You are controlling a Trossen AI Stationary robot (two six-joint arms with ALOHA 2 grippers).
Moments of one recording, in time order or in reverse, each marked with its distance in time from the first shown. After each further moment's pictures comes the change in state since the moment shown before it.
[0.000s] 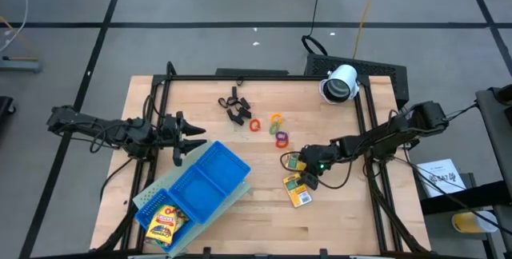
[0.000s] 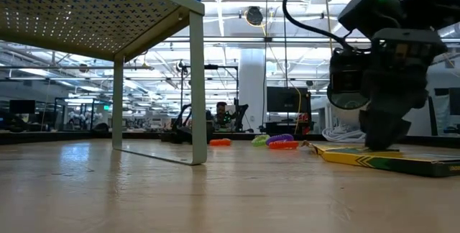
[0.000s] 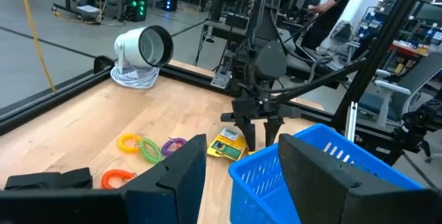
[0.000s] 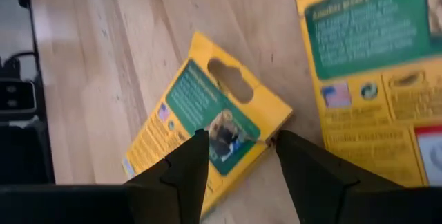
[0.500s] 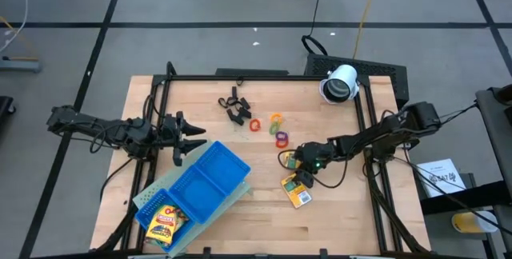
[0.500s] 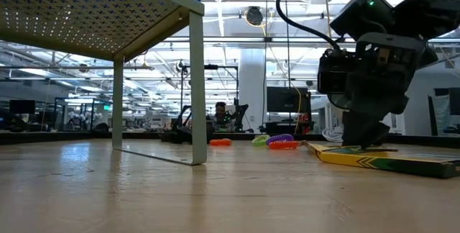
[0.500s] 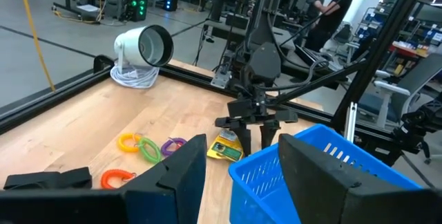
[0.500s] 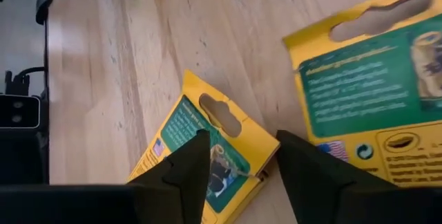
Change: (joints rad) left arm 0.000 0.000 0.000 0.000 0.000 -0.005; right arm -0.035 0.087 -0.001 0.132 0.007 -0.074
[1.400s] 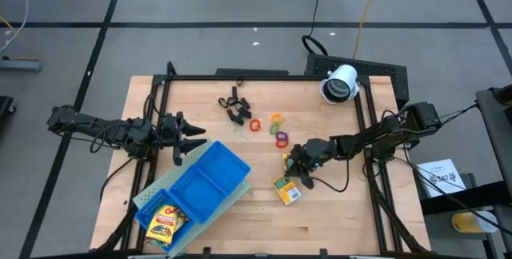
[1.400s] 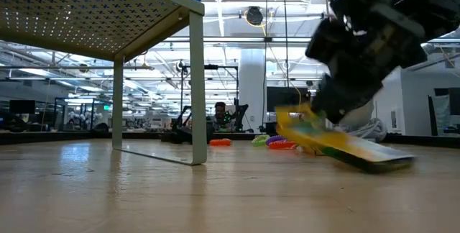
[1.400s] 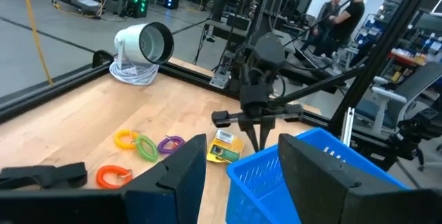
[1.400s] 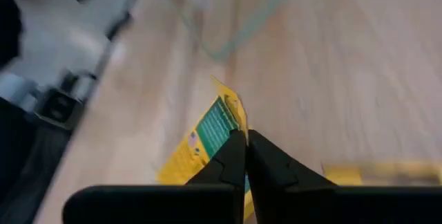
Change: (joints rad) left arm 0.000 0.000 0.000 0.001 -0.004 -0.051; right arm -0.004 -0.022 -0.002 0.278 -0.026 -0.282
